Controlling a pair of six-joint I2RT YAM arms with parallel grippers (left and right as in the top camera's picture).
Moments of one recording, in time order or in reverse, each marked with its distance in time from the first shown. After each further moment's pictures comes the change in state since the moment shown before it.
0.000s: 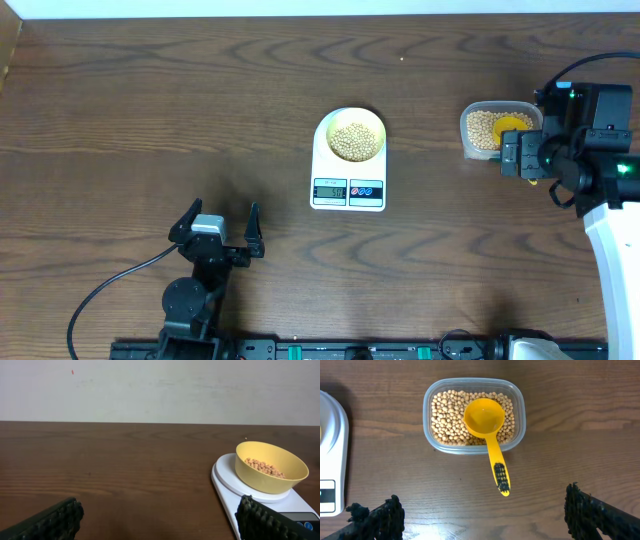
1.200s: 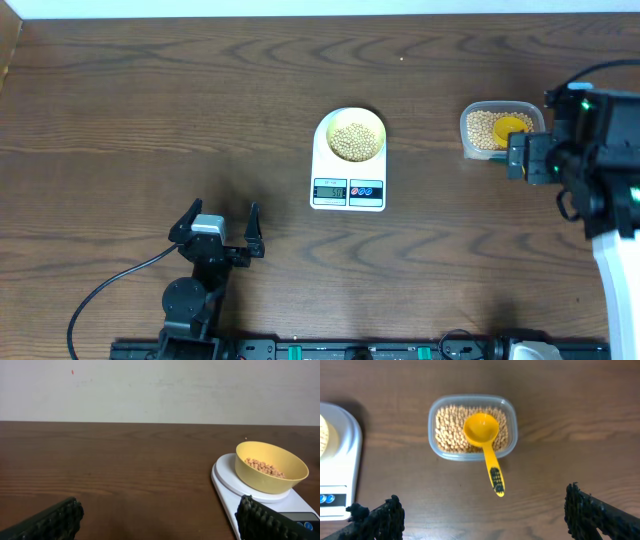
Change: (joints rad) left arm 0.000 0.000 0.000 0.000 0.000 0.000; right arm 0.000 -0.103 0.000 0.000 0.000 0.000
